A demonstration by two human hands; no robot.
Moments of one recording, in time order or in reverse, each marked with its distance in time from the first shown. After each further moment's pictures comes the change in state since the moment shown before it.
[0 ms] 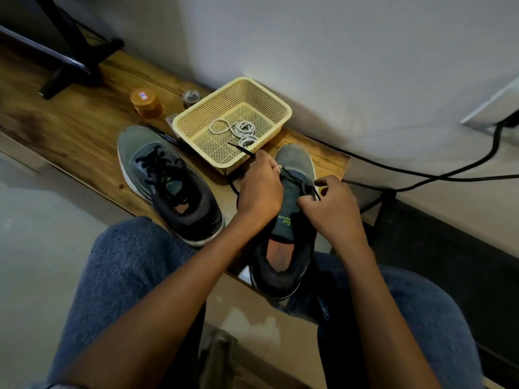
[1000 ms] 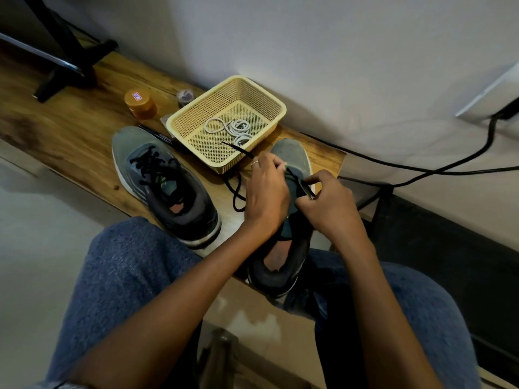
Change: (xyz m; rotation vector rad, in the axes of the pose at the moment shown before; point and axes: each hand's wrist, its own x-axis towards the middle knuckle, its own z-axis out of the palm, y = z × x) left_hand -0.008 0.002 0.023 -0.038 0.121 0.107; right_hand -0.005 -0.007 -0.010 0.053 -0.100 -0.006
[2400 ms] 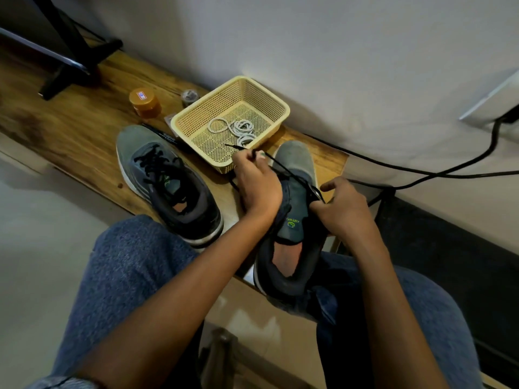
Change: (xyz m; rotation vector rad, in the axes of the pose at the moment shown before) left_hand 0.011 0.005 -0.005 -0.502 0.315 -0.373; right_hand -0.002 0.007 -0.012 -0.047 -0.030 0.112
